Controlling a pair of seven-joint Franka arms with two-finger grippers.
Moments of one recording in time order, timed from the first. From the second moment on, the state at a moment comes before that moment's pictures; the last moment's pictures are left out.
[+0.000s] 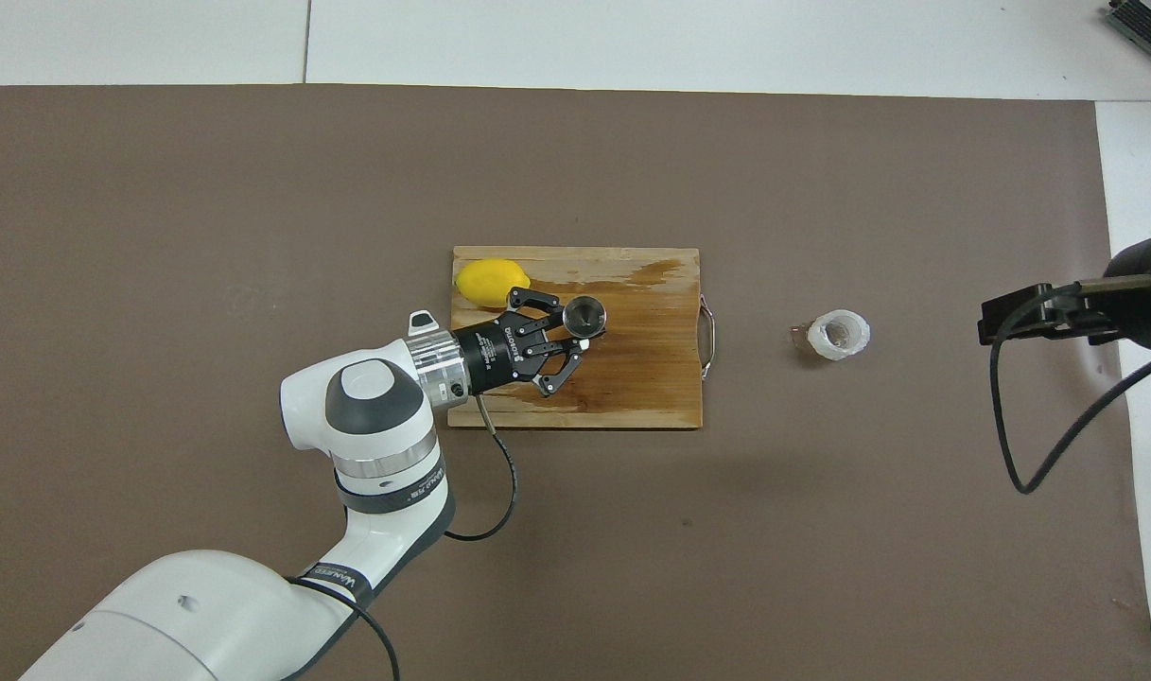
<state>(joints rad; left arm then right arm) -0.50 0.38 -0.04 -2.05 -2.05 2.34 -0.63 -0.01 -0.04 0.04 -1.64 -0.01 1.55 0.05</state>
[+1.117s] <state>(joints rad) -0.46 0.33 -0.02 -2.04 -1.76 2.33 -0.59 -0.01 -0.04 0.04 -1.64 -0.01 1.55 0.05</state>
